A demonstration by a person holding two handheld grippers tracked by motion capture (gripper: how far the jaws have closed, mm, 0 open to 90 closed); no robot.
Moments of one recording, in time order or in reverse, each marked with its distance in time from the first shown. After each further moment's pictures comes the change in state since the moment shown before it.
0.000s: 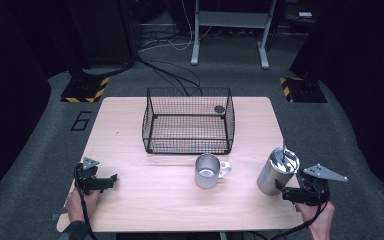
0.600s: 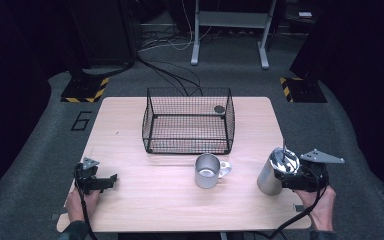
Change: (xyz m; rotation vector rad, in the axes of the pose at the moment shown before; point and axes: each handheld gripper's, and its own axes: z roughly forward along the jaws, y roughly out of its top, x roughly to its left) left arm 0.000 0.000 0.000 0.000 0.000 0.000; right arm -0.002 0.038 0.007 0.049 0.004 -0.057
